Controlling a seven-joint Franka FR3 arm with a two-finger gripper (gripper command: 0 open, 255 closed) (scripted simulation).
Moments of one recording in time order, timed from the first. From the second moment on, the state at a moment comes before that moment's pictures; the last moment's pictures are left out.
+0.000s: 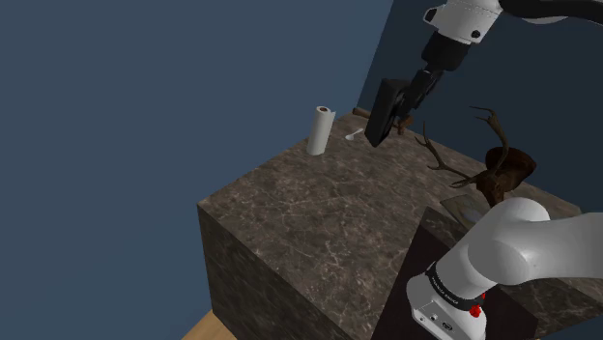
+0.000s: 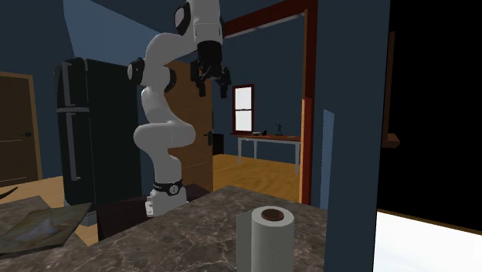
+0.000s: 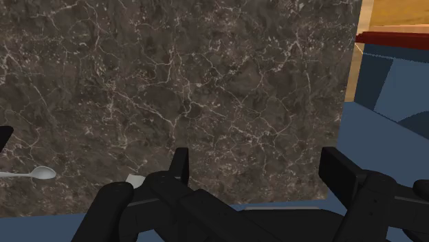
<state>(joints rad) 0.00 -0.80 0.06 -2.27 0.08 1.55 -0.16</state>
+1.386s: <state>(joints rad) -0.06 -0.15 -0.02 -2.01 0.01 1.90 -0.26</state>
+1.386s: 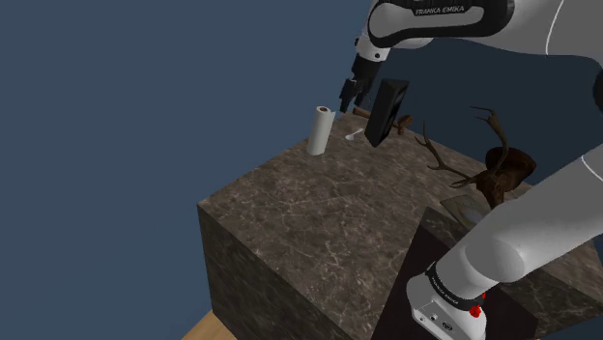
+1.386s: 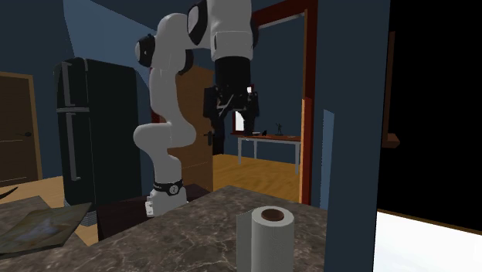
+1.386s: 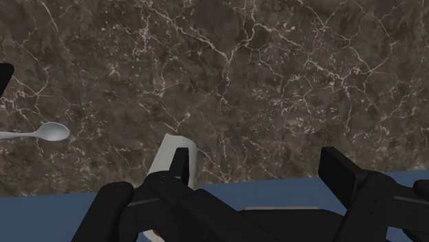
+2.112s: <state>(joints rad) -0.10 0.27 -0.05 -1.65 0.01 1.94 -0.32</state>
